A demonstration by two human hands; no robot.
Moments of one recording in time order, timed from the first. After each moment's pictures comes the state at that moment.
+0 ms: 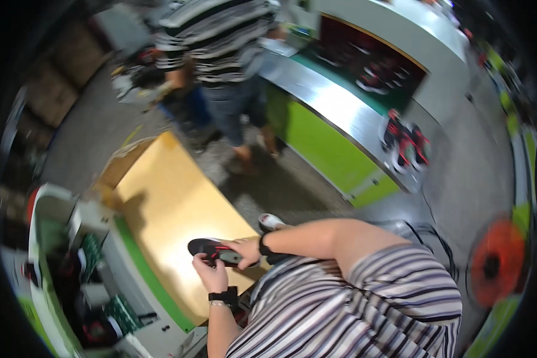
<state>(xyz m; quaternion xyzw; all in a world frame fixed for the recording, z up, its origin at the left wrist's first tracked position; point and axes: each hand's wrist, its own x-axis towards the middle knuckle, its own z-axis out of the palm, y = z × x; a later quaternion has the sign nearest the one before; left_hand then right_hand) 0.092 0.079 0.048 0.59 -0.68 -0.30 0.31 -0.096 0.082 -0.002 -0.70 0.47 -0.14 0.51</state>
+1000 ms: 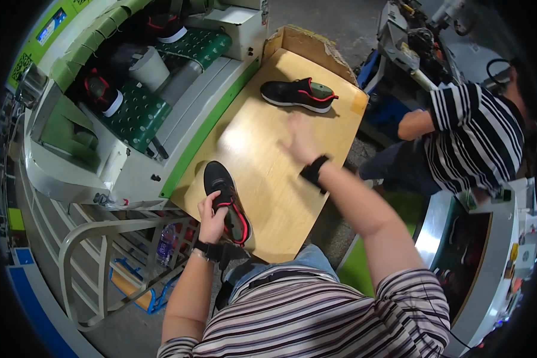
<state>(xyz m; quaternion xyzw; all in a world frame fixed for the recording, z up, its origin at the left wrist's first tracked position) 0.166 0.141 0.033 0.77 -0.31 -0.29 0.48 0.014 -0.167 0.052 -0.90 0.27 -0.33 0.12</state>
